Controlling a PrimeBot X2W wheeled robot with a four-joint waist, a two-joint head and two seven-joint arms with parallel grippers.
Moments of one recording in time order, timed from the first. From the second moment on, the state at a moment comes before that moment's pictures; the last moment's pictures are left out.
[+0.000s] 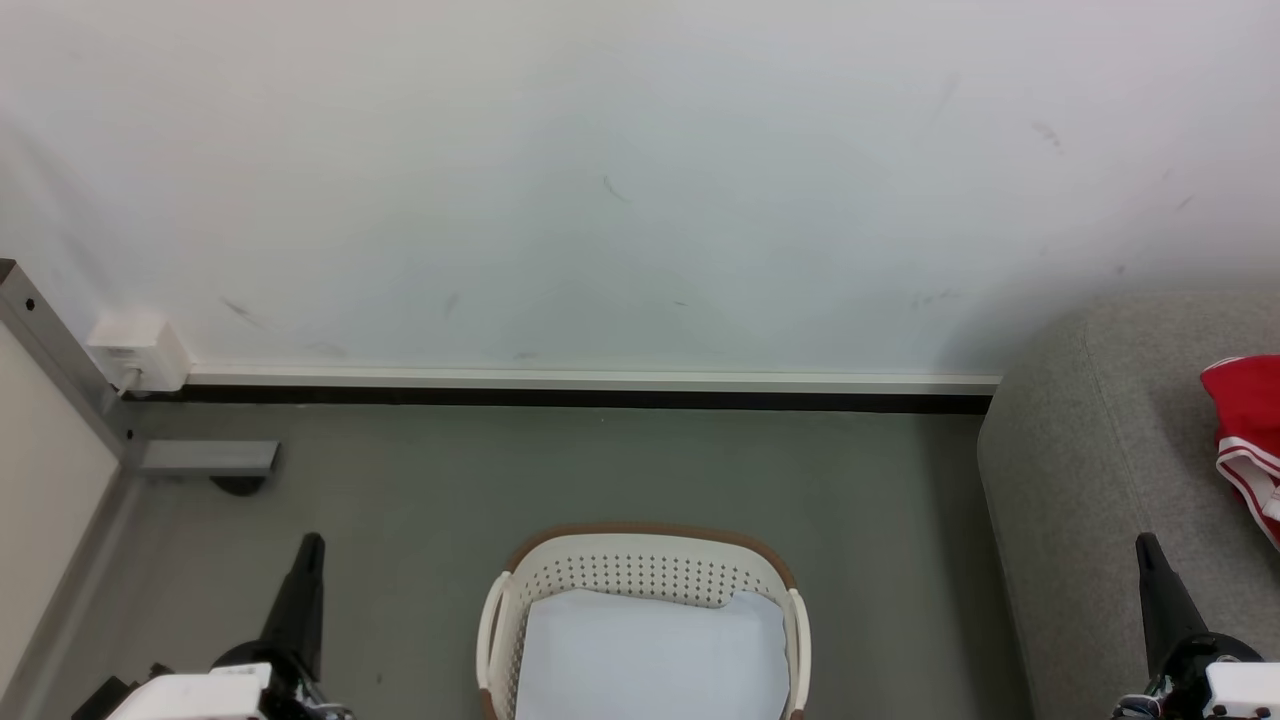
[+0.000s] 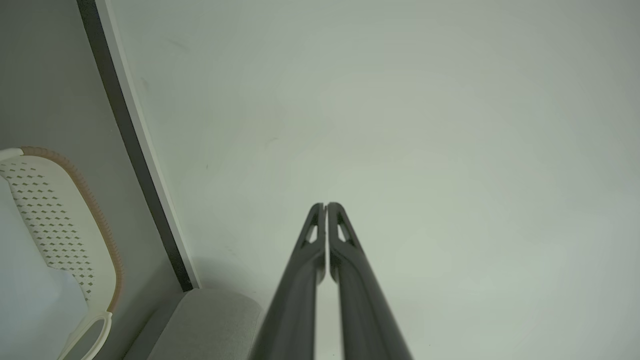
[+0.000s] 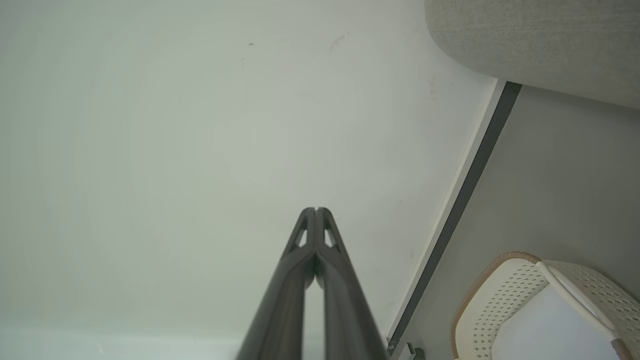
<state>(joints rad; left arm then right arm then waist) -0.11 0.05 0.11 0.25 -1.61 -0.13 0.11 -0.10 -0.05 -0.11 0.25 1.61 0.13 0.11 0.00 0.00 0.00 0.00</state>
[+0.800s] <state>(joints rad) -0.11 0.05 0.11 0.25 -1.61 -0.13 0.11 -0.10 -0.05 -0.11 0.25 1.61 0.13 0.11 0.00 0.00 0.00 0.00</state>
